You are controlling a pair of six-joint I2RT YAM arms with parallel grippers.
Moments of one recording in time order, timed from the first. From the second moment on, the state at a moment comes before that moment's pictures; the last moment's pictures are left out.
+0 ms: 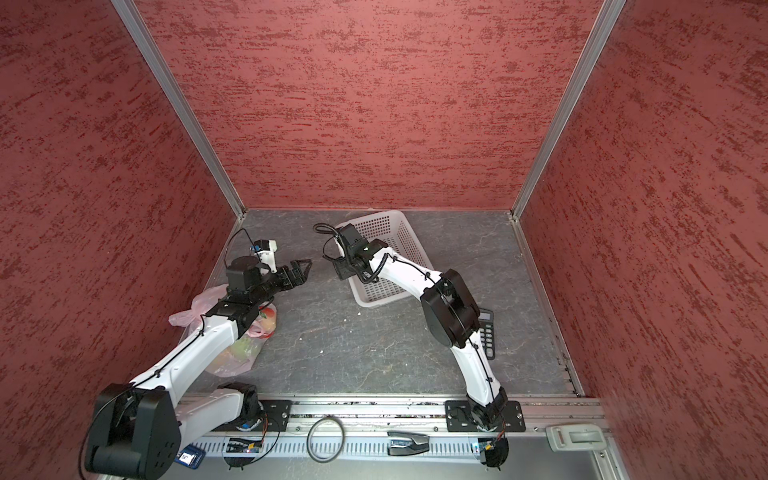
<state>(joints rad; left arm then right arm) -0.11 1.11 0.61 0.06 0.28 -0.48 0.75 2.16 1.83 -0.60 0.00 0.25</state>
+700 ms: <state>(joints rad) -0.17 1.22 0.63 0.02 0.29 -0.48 0.68 2.18 1.84 -0.65 0.11 0.24</state>
